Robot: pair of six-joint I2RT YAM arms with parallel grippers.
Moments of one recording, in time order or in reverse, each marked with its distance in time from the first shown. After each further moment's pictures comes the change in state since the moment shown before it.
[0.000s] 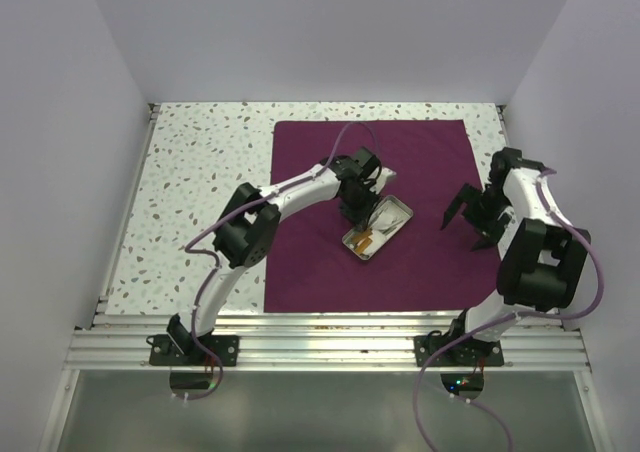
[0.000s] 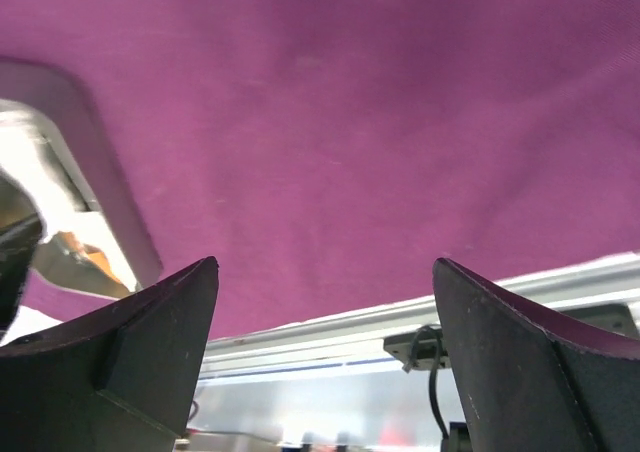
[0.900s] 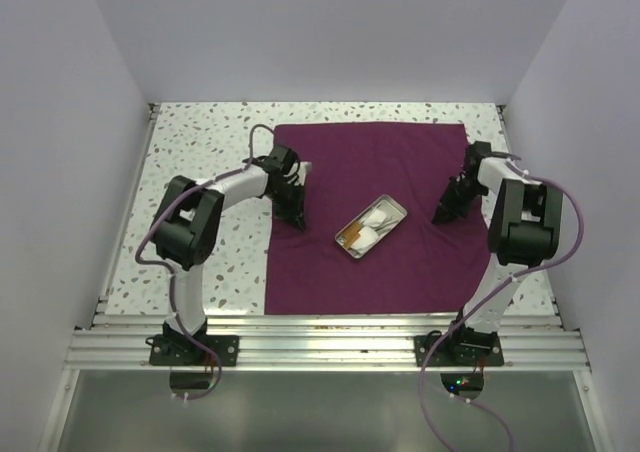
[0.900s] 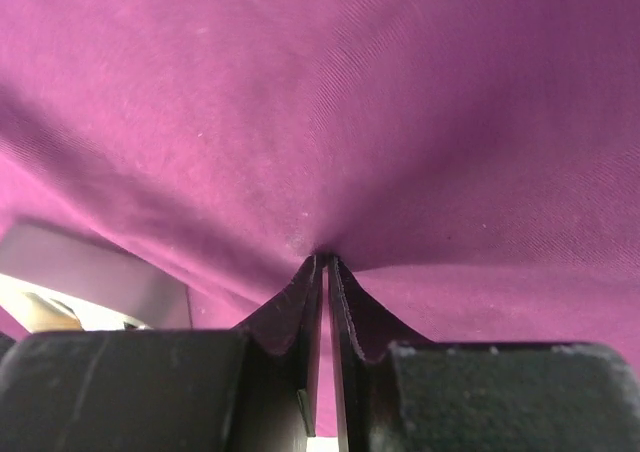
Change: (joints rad) left arm 0.322 -0.338 -0.600 0.176 0.071 -0.173; right arm 0.114 0.364 0.144 0.301 -0.074 0.018
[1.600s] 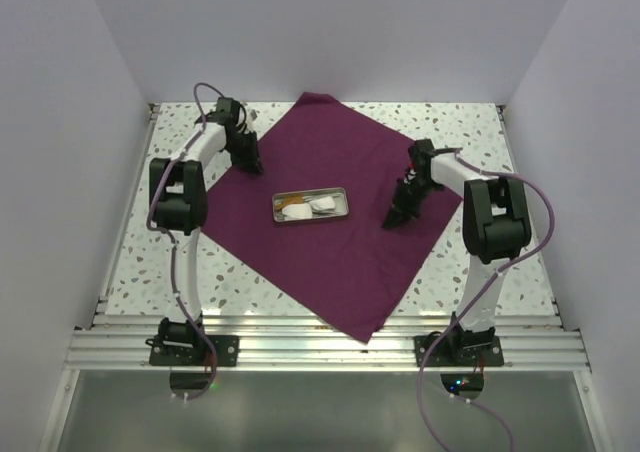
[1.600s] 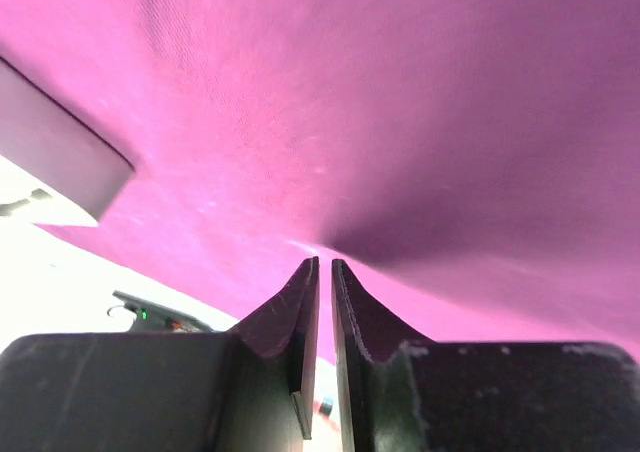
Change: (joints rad) left arm 0.383 0.371 0.627 -0.168 -0.002 0.084; right arm 0.336 0.024 0.016 -0.037 -0.195 0.157
